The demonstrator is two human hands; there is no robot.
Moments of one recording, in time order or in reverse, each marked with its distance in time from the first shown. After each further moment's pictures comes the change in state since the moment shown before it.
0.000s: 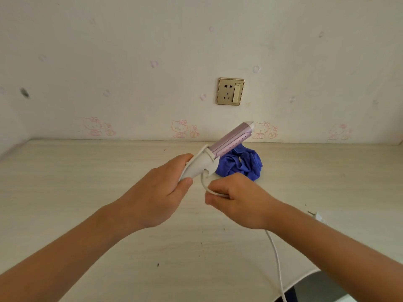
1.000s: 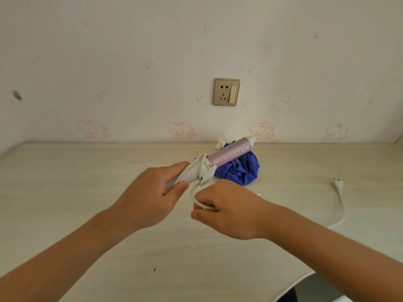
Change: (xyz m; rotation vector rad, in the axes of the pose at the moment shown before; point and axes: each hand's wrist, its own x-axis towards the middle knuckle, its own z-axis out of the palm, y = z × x) left_hand 0.004 -0.010 0.003 -0.047 0.046 0.060; right_hand -0.002 -0.035 -0.005 -0.120 -0.157 -0.045
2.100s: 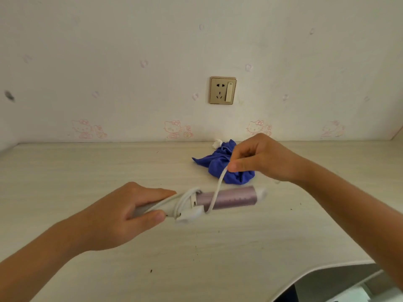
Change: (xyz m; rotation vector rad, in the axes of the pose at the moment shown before) left_hand -0.031 -0.019 -0.029 -0.133 -0.315 0.174; right_hand -0.001 0.071 -0.075 0.420 0.173 0.095
